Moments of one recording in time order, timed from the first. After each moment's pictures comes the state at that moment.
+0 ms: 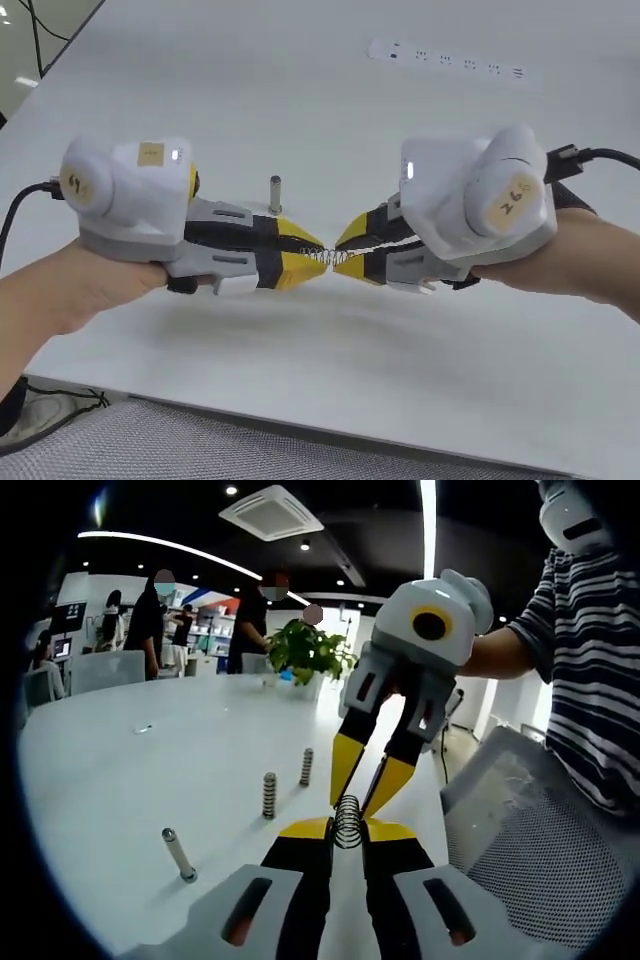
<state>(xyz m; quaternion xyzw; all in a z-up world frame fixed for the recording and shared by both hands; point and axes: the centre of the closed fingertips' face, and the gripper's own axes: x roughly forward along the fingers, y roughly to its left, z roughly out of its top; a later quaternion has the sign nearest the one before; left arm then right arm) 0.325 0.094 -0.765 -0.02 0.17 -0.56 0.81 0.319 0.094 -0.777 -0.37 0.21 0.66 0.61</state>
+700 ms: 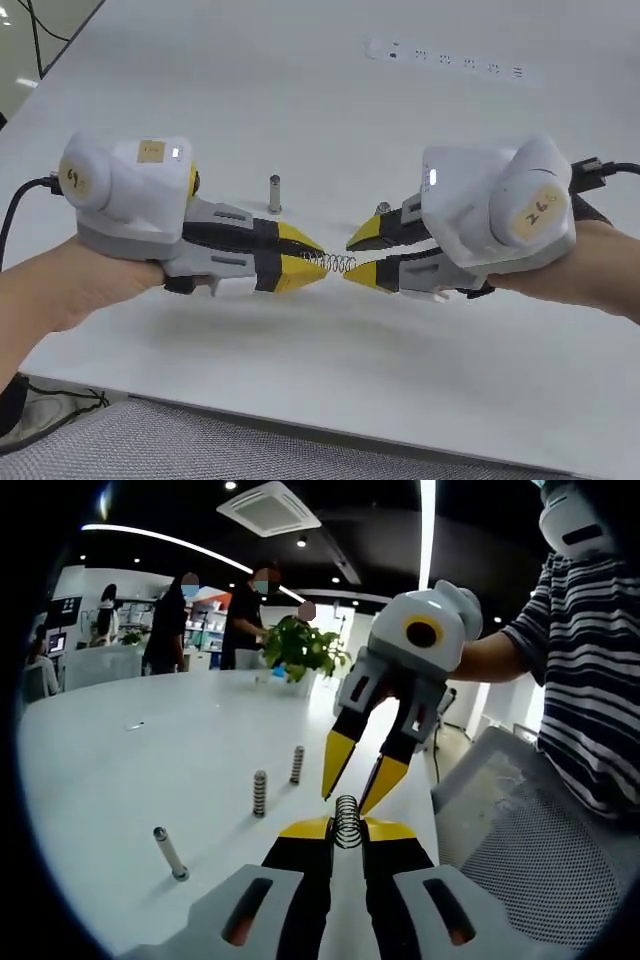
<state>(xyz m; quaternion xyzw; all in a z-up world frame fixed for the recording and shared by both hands) 0.317 0.092 -0.763 -0.02 0.18 -0.57 0.80 0.318 0.079 -0.778 -0.36 0.21 0.66 0.62</state>
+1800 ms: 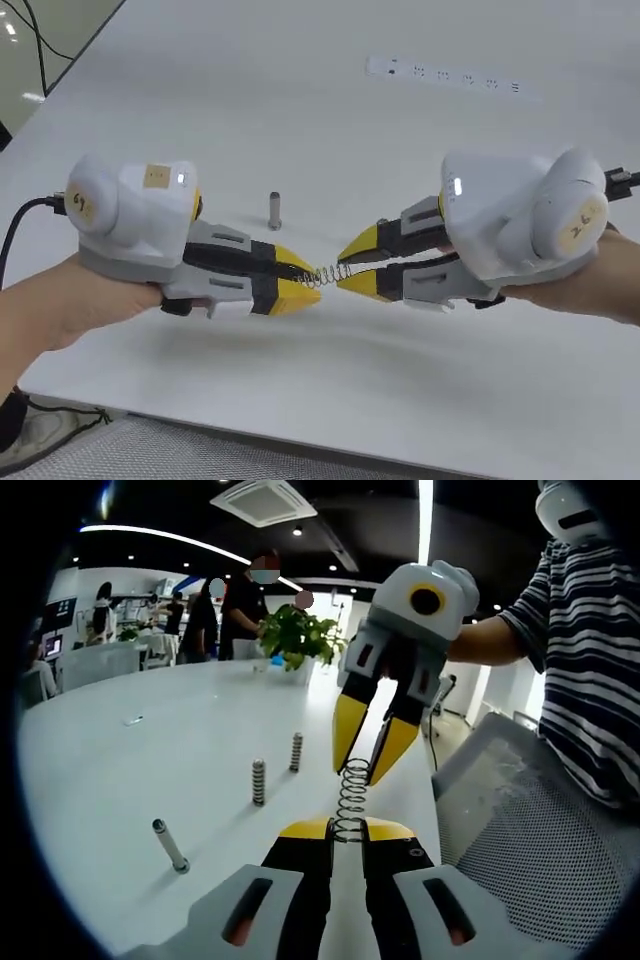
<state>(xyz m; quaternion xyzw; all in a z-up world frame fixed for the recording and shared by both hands) 0.312 0.094 -0.773 0.00 0.20 -0.57 0.79 0.310 0.093 -0.753 -0.33 0.15 0.70 0.61</state>
